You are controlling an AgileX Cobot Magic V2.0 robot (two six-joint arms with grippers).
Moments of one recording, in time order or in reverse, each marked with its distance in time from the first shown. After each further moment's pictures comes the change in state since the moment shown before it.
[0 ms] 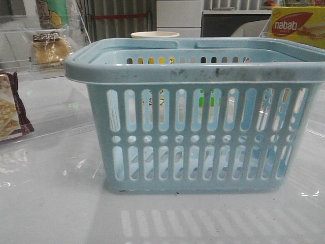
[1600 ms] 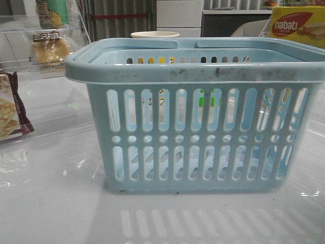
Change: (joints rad) left arm 0.000 0.468 -0.687 -0.034 0.647 0.000; right arm 0.000 0.477 -0.664 0.000 0.756 0.000
